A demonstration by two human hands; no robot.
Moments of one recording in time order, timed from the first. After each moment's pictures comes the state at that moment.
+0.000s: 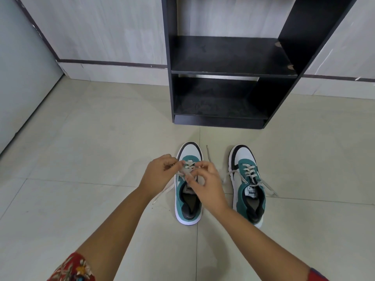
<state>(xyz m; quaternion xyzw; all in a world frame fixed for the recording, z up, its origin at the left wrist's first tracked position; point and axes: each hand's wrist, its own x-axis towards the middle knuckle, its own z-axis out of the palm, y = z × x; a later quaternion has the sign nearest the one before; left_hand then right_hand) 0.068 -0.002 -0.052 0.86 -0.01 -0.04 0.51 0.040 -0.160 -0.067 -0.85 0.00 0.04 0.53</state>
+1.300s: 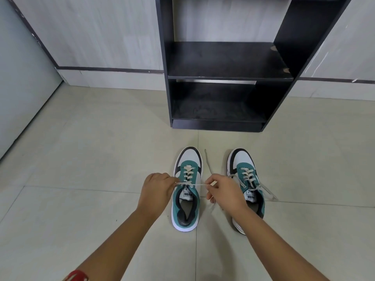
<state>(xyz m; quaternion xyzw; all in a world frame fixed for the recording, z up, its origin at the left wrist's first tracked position) 0.047 0.001 -0.096 0.97 -0.12 0.06 0.19 0.050 -0.207 -0.059 -0.90 0.07 0.19 0.39</state>
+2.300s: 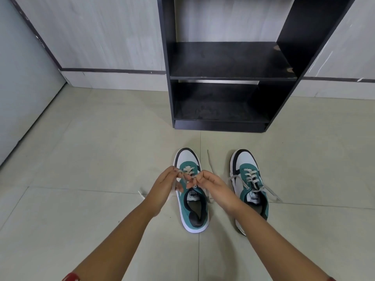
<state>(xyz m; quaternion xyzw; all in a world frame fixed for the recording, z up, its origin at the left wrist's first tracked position) 0.053 -0.017 -0.055 0.70 0.09 -0.17 0.69 0.057 -0.189 -0.059 -0.67 -0.01 0.26 0.69</state>
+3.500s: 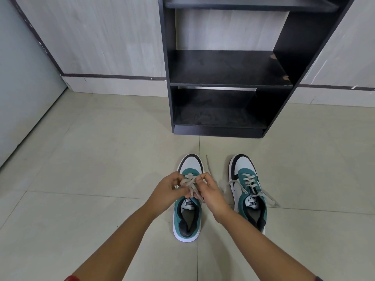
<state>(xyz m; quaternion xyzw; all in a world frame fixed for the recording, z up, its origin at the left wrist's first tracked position) 0.056 -0.019 -0.060 0.77 0.03 -0.18 0.61 0.056 -0.169 -0.069 -0.68 0.13 0.21 0.69</state>
